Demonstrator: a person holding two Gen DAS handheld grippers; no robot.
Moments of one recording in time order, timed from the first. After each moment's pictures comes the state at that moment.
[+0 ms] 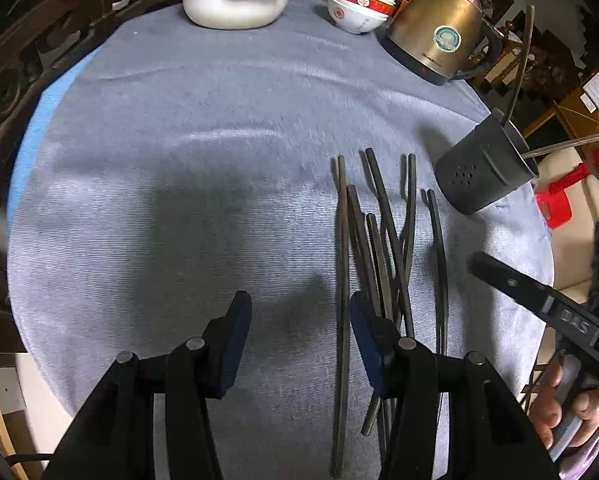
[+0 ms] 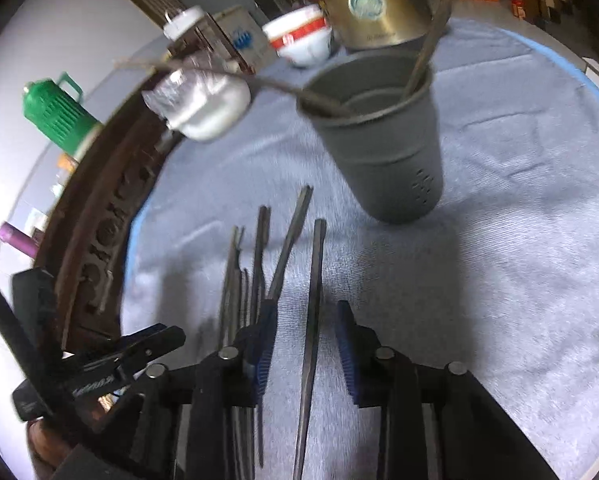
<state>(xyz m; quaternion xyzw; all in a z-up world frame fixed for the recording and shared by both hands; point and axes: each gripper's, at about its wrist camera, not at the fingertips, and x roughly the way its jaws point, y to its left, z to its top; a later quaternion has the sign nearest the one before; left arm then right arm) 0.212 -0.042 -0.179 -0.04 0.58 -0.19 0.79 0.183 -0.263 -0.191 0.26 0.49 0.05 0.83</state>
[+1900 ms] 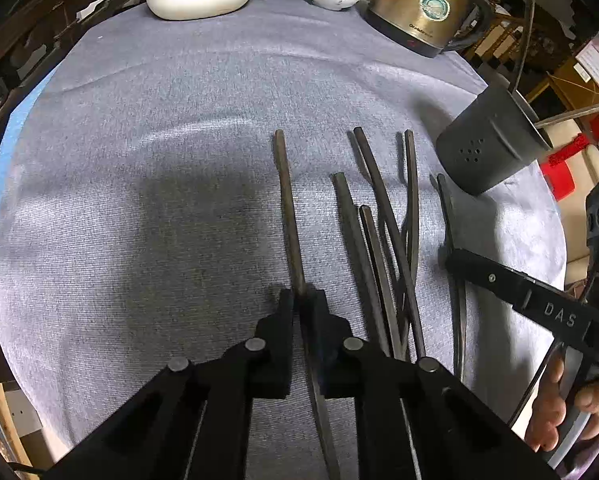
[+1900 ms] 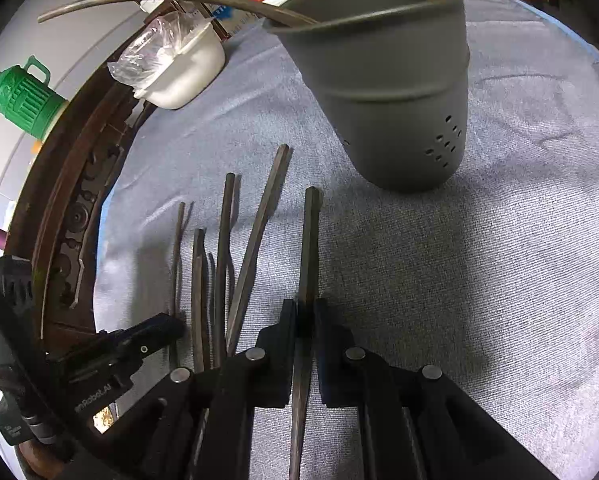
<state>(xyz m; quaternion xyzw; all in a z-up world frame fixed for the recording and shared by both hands) 0.228 -0.072 -0.202 0.01 0.59 -0.21 0.78 0.201 -0.260 -0.221 0.26 0.53 0.05 0.81</state>
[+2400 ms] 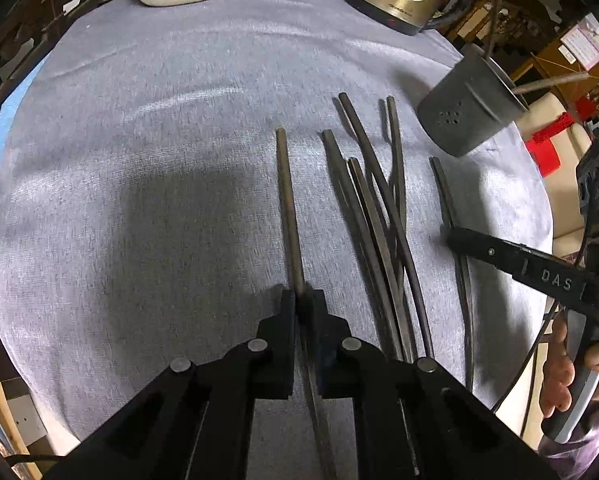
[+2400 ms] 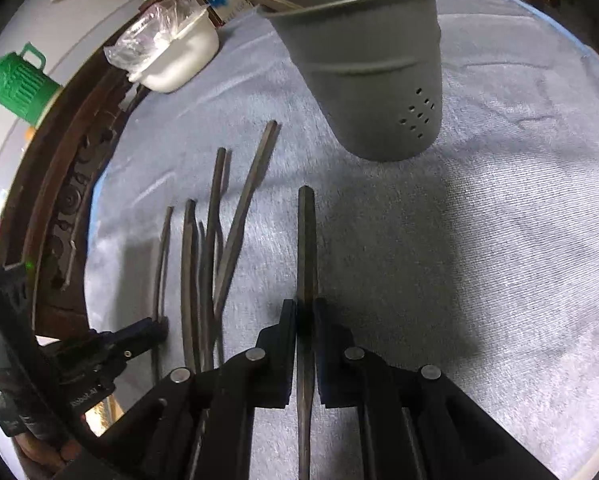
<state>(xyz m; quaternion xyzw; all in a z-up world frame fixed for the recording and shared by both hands) 0.211 -0.051 -0.202 0.01 0.61 -0.24 0.75 0.187 -0.256 -0.217 0.23 0.56 0.03 0.80</state>
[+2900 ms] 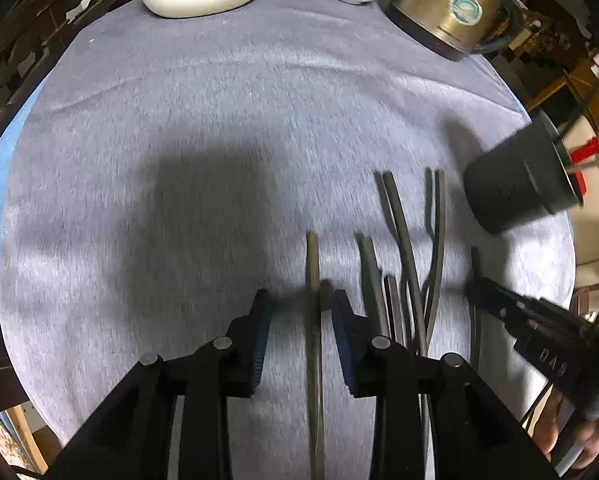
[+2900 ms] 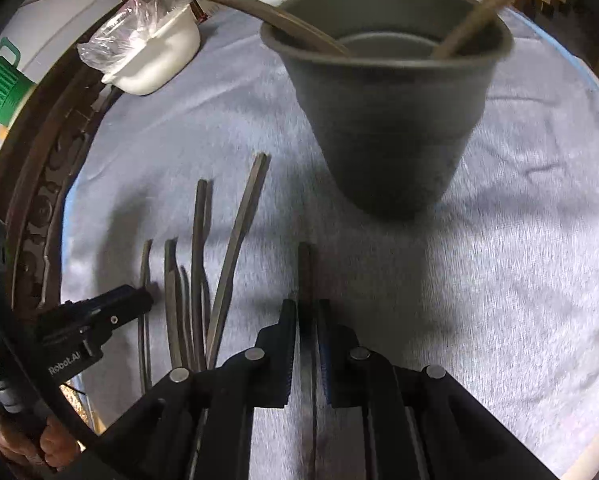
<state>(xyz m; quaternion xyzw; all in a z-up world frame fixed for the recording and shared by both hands) 0.289 -0.069 -0.198 0.01 0.62 -0.19 0.76 0.231 -0.252 -0.211 0.20 0.58 -0.01 0.79</state>
